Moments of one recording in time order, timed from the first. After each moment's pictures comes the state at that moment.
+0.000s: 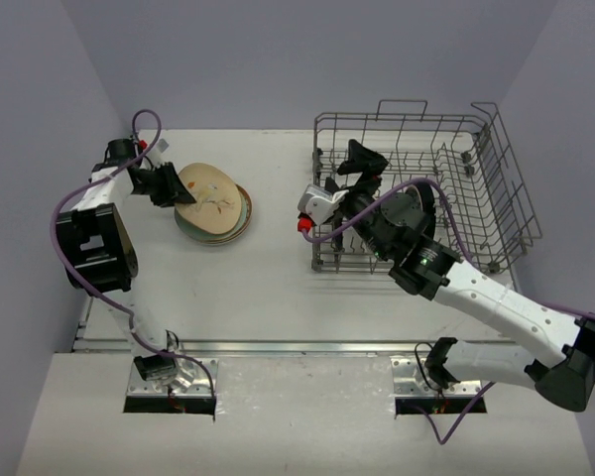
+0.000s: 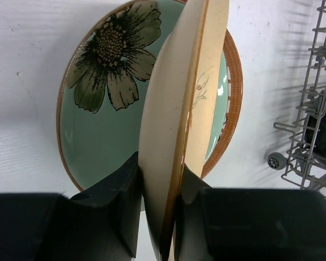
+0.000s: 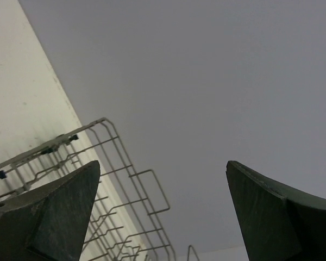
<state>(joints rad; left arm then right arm) 0.30 1.87 1.43 -0.66 0.65 -0.05 0.89 1.12 0.97 0.24 0.36 -1.19</state>
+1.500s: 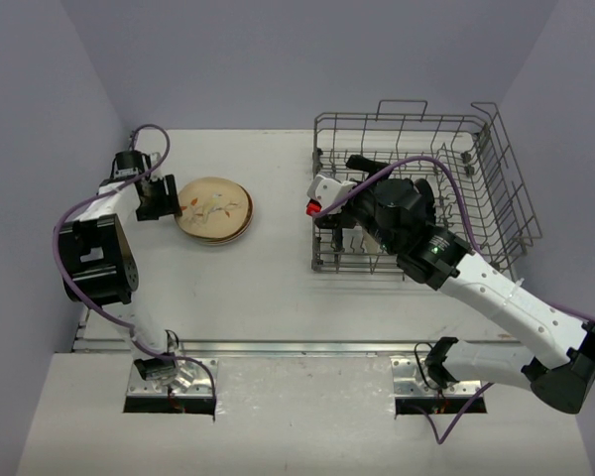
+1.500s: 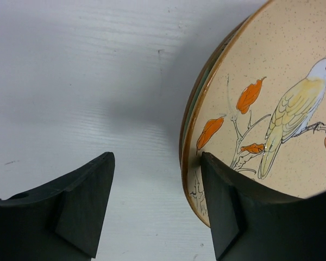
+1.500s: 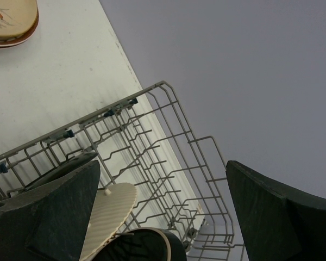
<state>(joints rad) 0.28 1.77 1.24 -0.49 0.13 -0.01 0.81 1.13 1.09 -0.16 0.31 -0.88</state>
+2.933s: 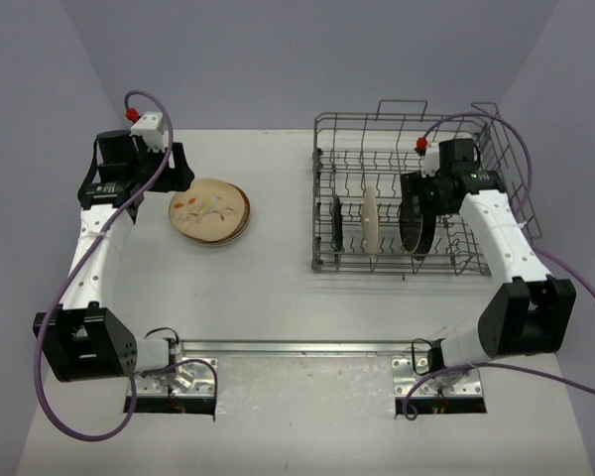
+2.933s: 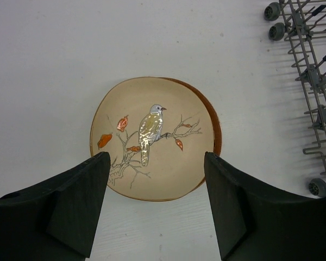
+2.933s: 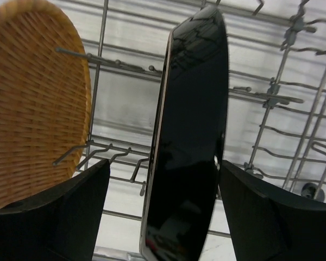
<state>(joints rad) 0.14 1.30 1.24 -0.49 0.31 0.04 0.03 1.45 1.26 -0.78 -0.08 -0.10</state>
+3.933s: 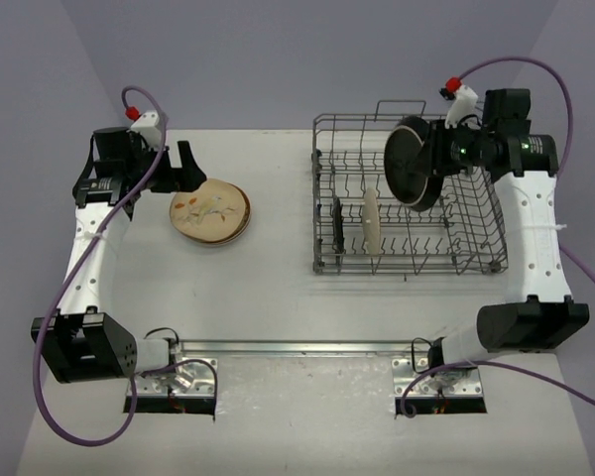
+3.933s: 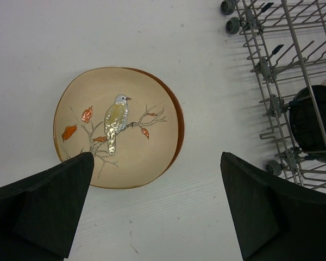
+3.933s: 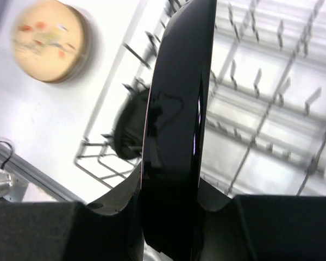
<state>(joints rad) 0.14 1.29 1.31 -0.61 0.44 -0.03 -0.04 1.48 1.81 -1.02 -0.55 -0.09</state>
